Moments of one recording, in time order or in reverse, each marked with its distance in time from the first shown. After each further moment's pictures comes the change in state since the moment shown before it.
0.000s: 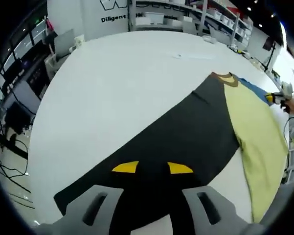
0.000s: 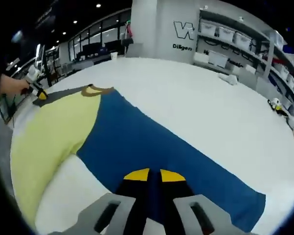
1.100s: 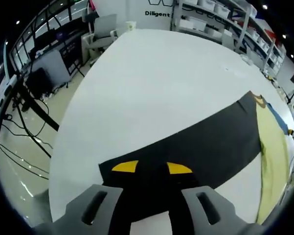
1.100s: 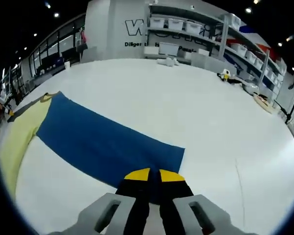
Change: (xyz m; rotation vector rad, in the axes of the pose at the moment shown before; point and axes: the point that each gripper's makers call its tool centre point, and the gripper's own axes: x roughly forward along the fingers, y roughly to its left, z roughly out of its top) left arm -0.033 0.092 -0.044 -0.276 0.011 0.163; right arm -0.072 -0.111 -0.056 0.134 0.027 -0.258
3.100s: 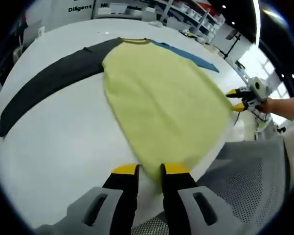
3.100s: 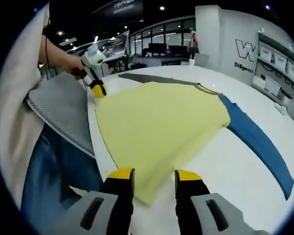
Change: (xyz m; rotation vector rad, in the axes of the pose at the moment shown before) left arm -0.111 -0.258 -0.192 0.328 0.129 -0.525; right arm -0.160 0.315 -0.102 -0.521 -0.080 0.754
